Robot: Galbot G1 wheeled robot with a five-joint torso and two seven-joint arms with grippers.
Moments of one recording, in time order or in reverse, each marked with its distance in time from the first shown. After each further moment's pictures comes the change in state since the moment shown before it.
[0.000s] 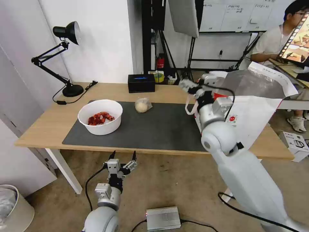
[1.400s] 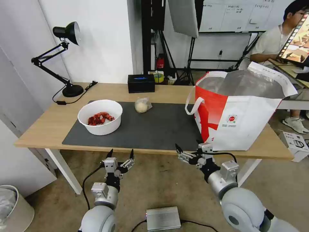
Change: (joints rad) left arm -0.001 0.019 -0.015 -0.012 -0.023 -0.015 0.003; right arm -0.594 -0.177 0.069 0.217 -0.005 -0.065 0.132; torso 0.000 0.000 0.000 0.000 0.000
